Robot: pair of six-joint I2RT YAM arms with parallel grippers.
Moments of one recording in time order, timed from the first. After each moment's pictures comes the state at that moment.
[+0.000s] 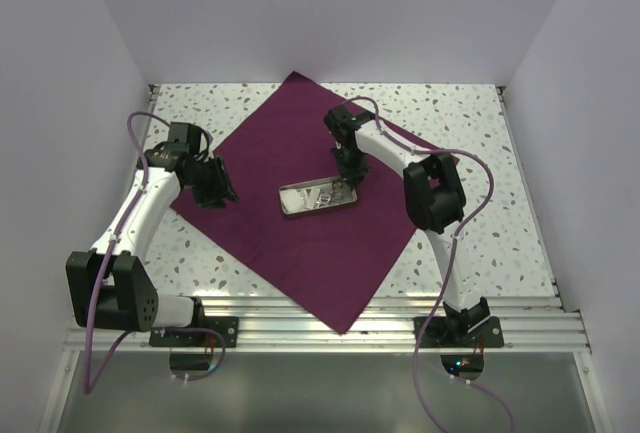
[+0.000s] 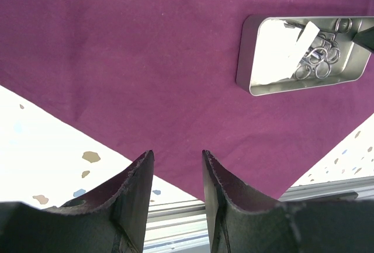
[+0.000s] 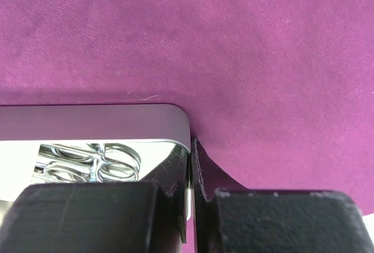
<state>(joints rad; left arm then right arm) -0.07 1.36 1.11 -0.90 0.22 -0.46 0.54 2.32 1.96 -1.02 0.12 0.30</state>
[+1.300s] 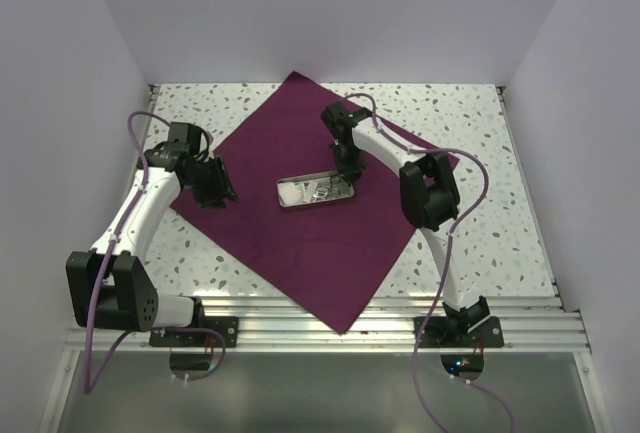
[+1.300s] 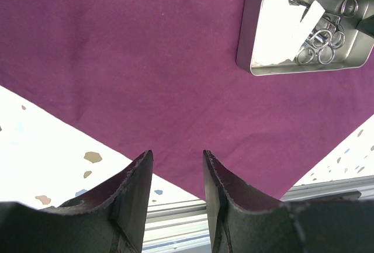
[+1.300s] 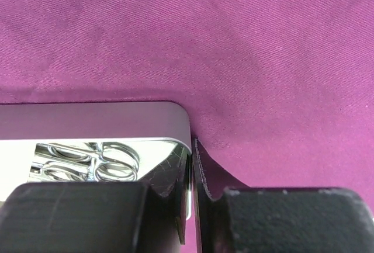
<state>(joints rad) -0.07 1.36 1.11 -0.91 0.22 -0.45 0.54 2.38 2.05 -1.06 0.14 0.33</state>
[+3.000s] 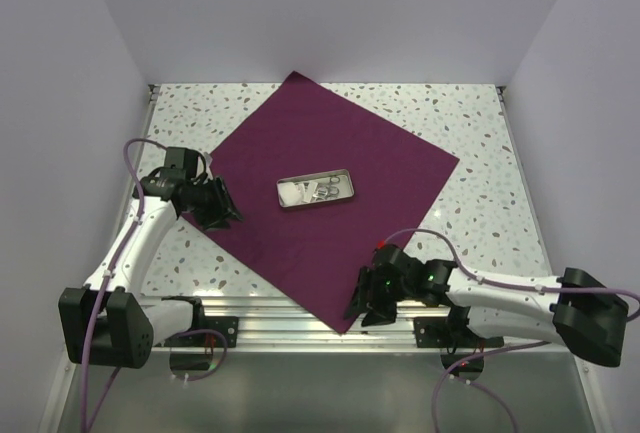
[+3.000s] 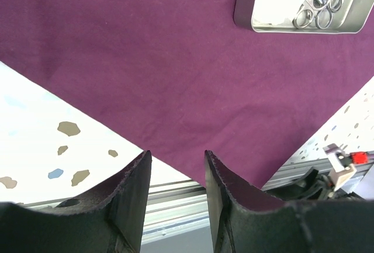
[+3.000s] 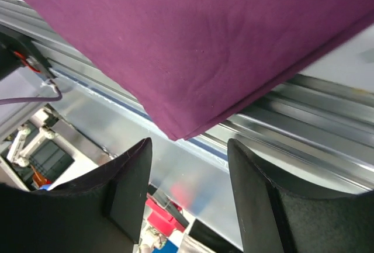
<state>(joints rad) -0.07 1.18 0.92 -0.88 0.30 -0.51 1.04 1.02 0.33 -0.30 -0.32 1.35</state>
